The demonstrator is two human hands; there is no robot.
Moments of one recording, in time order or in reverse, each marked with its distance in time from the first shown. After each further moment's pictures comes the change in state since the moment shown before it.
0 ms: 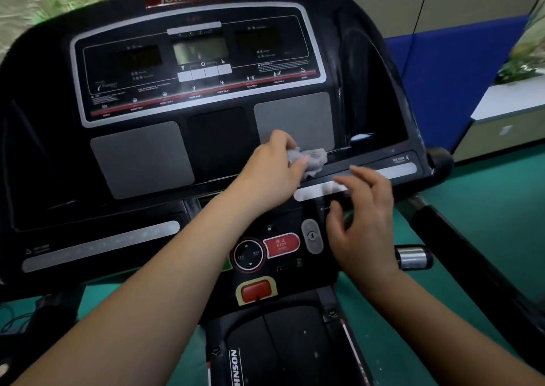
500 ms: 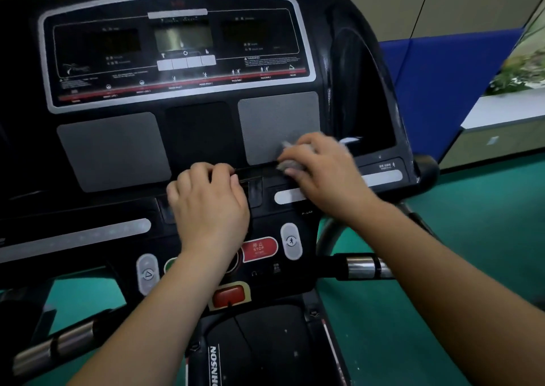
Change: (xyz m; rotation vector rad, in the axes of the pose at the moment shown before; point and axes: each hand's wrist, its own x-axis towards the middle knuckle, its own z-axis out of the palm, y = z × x) left_hand -0.050 -0.037 0.030 0.394 0.504 -0.241; right_hand 0.092 0.029 0.020 -0.186 -0.453 -0.307
